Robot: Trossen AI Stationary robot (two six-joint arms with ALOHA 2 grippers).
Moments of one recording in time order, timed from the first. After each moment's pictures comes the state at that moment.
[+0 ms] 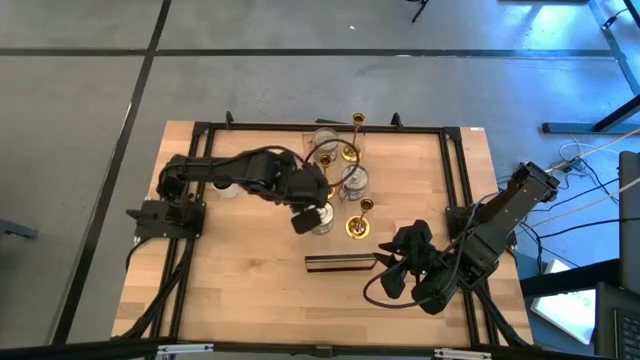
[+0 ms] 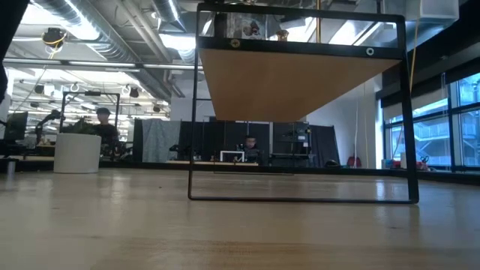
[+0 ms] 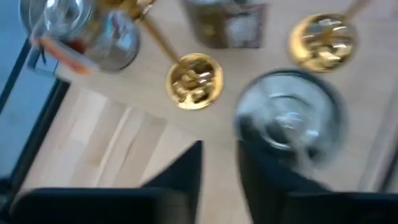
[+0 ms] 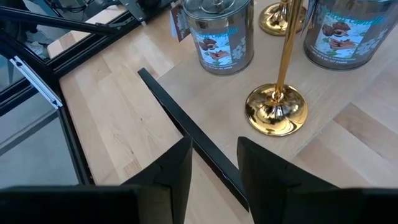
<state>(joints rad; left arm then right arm) -0.13 1.89 2.23 -1.56 -0.37 -0.52 0.77 1.53 1.50 -1.08 0.78 1.30</state>
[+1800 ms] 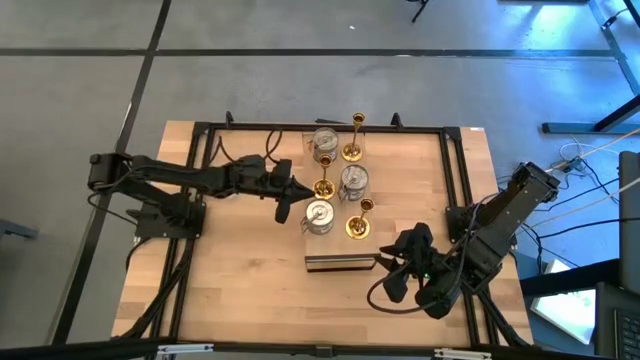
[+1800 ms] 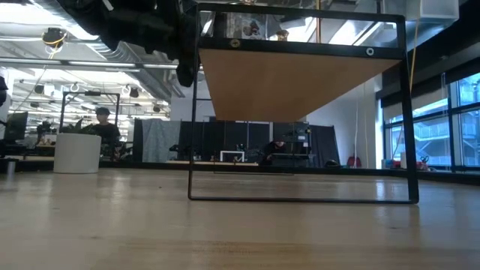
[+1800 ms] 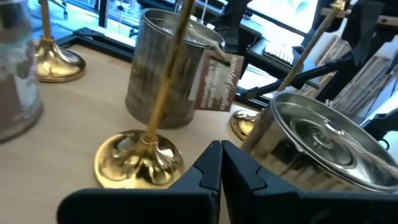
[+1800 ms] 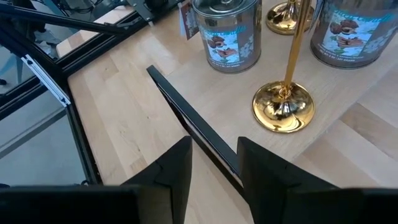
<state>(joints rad) 0.16 1.29 0.65 0.43 0.16 -0.34 0.80 1.53 1.50 -1.07 0.79 1.31</state>
